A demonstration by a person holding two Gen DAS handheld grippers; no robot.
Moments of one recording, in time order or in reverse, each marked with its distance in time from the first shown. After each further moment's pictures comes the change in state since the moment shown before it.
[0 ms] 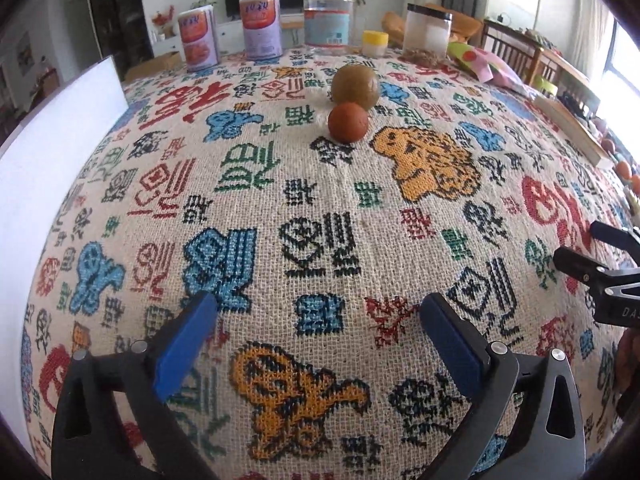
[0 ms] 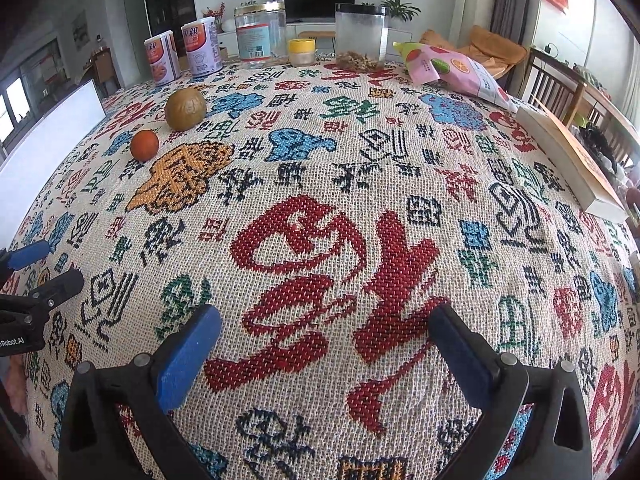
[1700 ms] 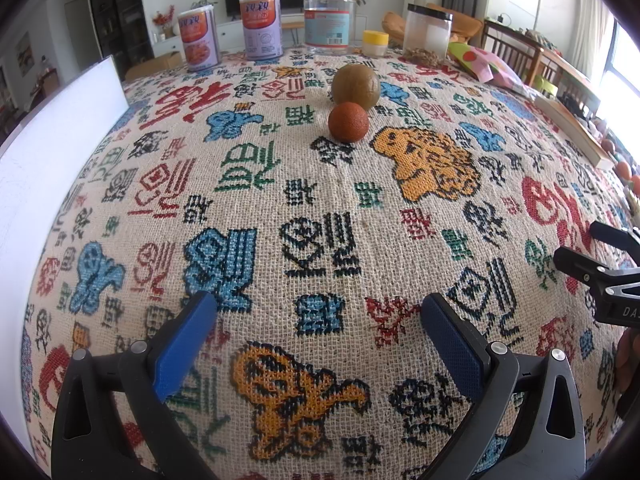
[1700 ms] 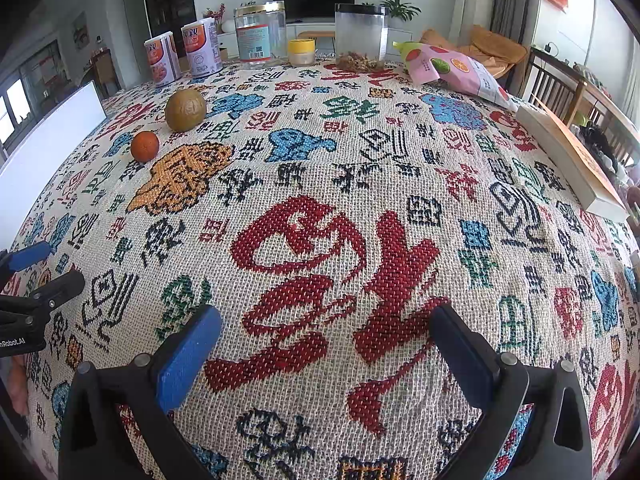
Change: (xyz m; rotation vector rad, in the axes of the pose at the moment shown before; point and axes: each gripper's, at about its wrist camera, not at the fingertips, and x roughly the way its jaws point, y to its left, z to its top) left arm -0.003 0.001 -0.001 0.000 -0.001 0.000; right arm 0.001 -0.001 0.001 0.001 -0.001 0.002
